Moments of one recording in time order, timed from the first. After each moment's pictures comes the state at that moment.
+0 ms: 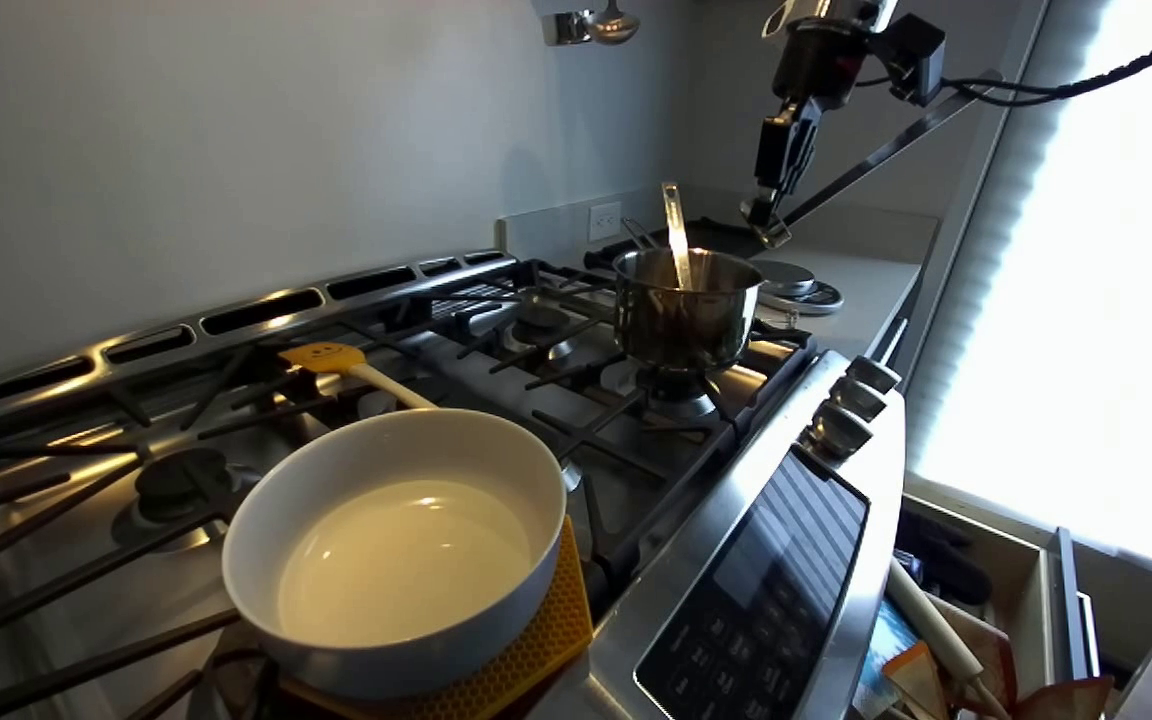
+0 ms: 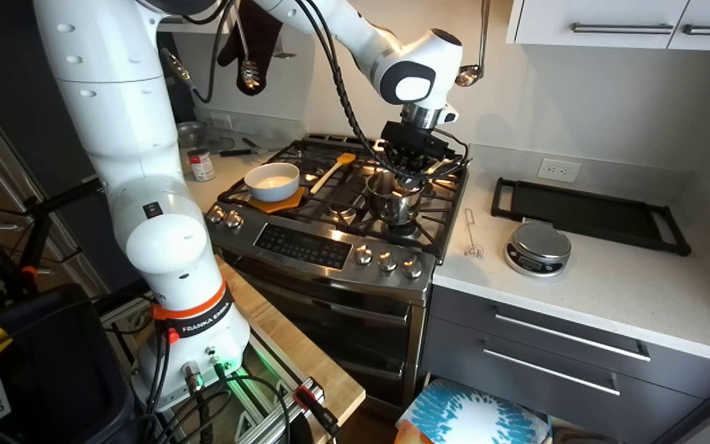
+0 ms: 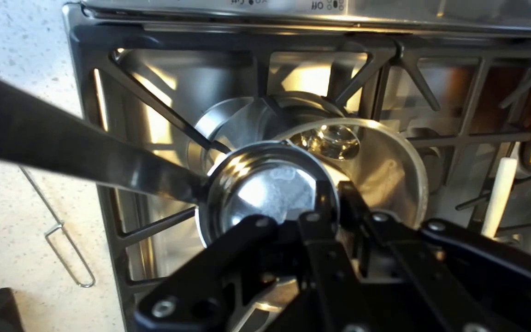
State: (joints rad) arm -0.18 0.09 -0.05 -2.13 0.33 2.16 -0.85
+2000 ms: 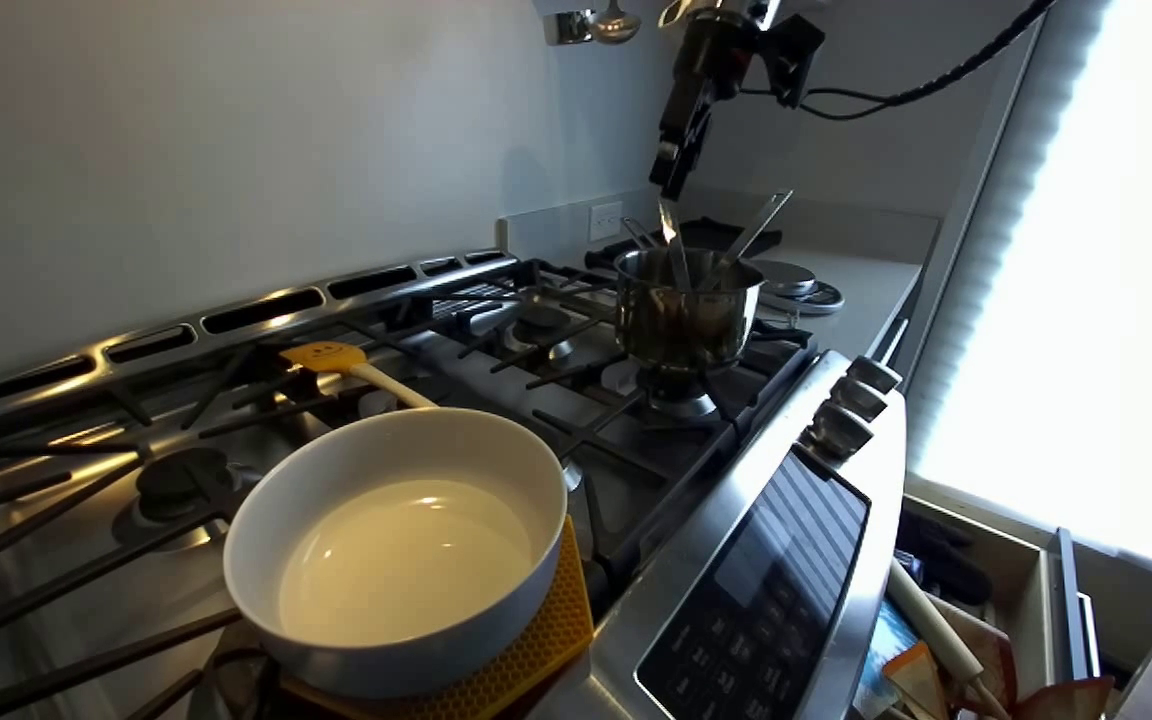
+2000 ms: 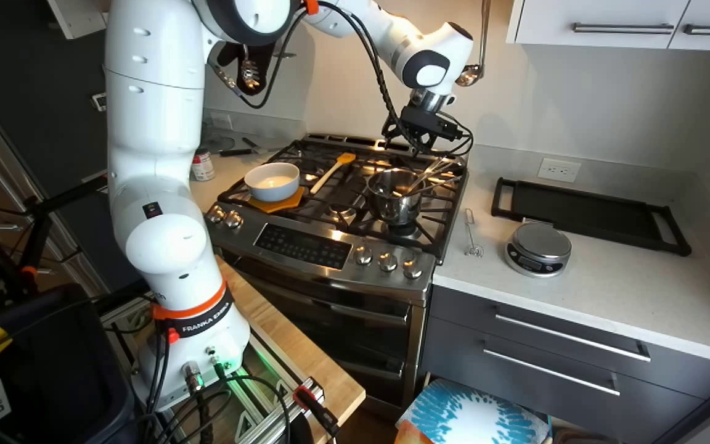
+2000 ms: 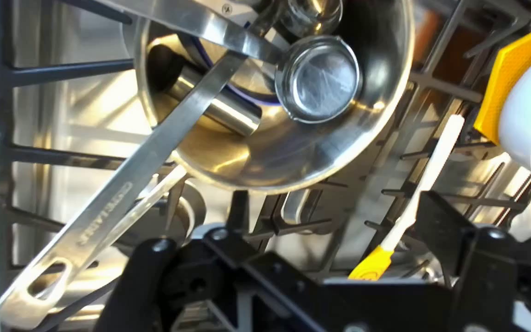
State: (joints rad) arm -0.18 0.33 0.05 -1.77 0.41 1.98 -1.00
